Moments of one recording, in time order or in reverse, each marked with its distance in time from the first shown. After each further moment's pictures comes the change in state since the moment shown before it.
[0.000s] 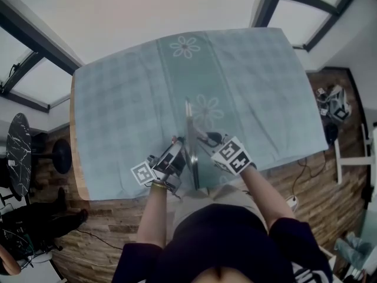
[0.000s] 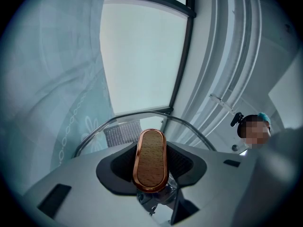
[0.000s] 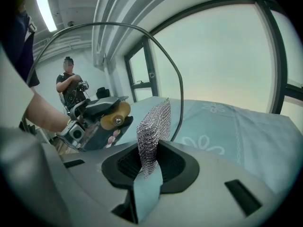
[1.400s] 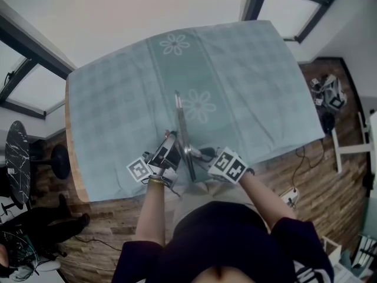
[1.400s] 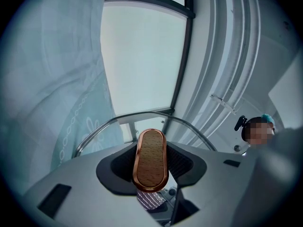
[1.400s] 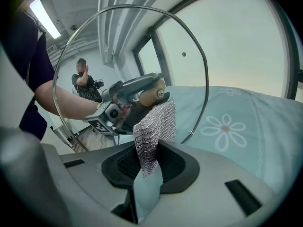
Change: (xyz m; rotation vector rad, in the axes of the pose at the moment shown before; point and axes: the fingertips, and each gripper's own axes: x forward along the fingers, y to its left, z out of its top) left arm 0.000 -0.002 0.002 0.014 -0.019 0.011; right arm -0.016 0.075 -0.051 0.014 0.101 0.171
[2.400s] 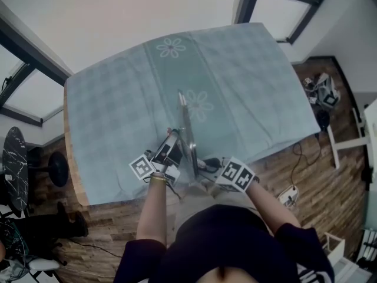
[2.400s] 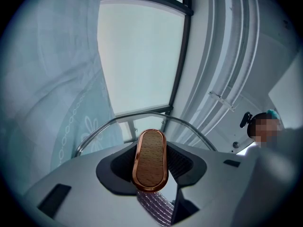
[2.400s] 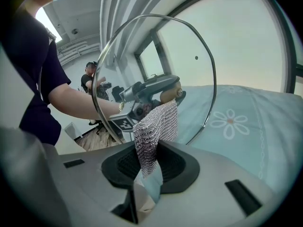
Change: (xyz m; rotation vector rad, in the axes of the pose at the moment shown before) left arm 0.000 0.000 -0.003 0.011 0.026 -0.011; right arm -0.020 0.049 -0.013 0.031 -0.017 0.031
